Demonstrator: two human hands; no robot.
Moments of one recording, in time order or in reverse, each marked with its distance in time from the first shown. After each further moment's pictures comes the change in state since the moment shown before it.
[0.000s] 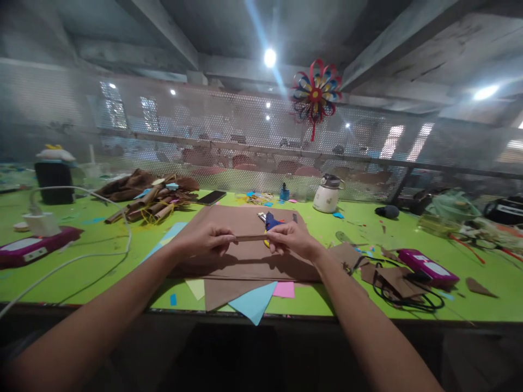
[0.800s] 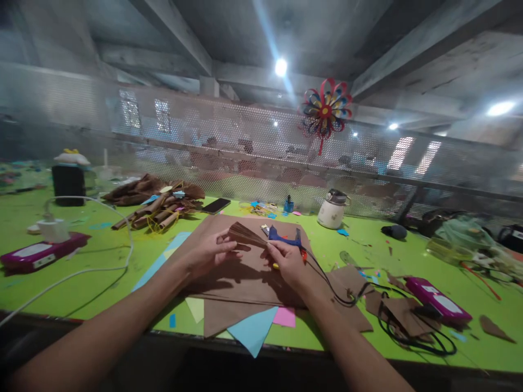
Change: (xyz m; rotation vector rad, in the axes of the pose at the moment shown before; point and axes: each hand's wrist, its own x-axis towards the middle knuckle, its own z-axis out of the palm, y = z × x) left_hand 0.008 -0.008 0.010 -0.947 0.147 0.103; right_hand 0.011 0.000 0.038 0.014 0.378 -0.122
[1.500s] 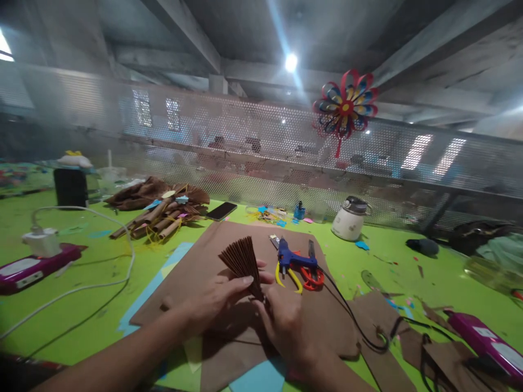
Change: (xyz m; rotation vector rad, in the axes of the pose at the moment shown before) left_hand -0.012 -0.013 0.030 -0.072 0.058 -0.121; right_hand -0.026 0.016 0.036 -0.787 0.105 -0.558
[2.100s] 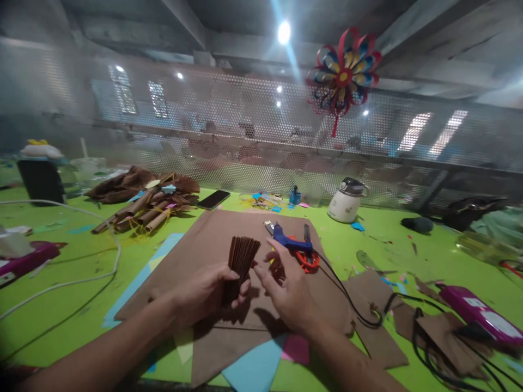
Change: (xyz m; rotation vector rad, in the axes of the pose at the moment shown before) left_hand 0.006 -0.003 -0.004 -0.145 0.014 -0.335; right_hand 0.018 0.005 -0.022 0.447 -0.034 0.496
